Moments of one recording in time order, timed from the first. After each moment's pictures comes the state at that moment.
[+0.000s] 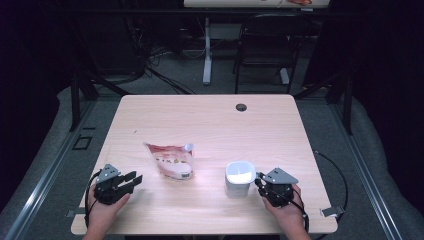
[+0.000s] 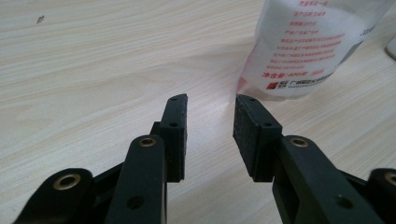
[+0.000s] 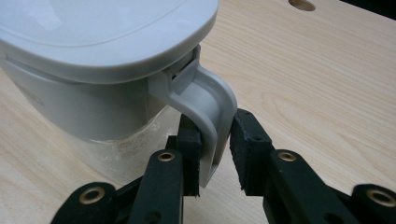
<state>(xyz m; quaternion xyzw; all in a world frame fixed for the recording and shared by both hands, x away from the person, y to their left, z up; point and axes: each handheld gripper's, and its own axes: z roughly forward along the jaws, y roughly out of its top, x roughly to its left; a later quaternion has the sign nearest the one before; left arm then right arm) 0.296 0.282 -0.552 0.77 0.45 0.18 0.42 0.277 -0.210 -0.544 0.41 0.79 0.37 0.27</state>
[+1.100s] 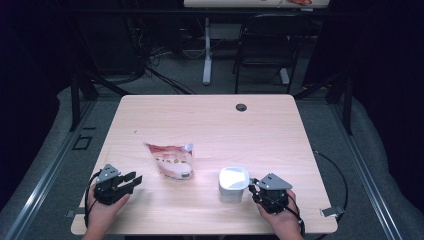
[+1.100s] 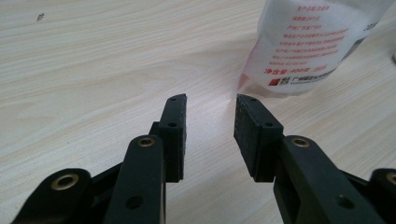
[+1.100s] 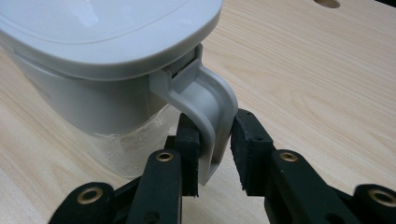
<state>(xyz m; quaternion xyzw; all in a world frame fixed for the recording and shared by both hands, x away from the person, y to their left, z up) 0.297 0.283 -0.554 0.77 0.45 0.18 0.41 0.261 -0.194 -0.541 0.40 0.80 0.37 0.26</state>
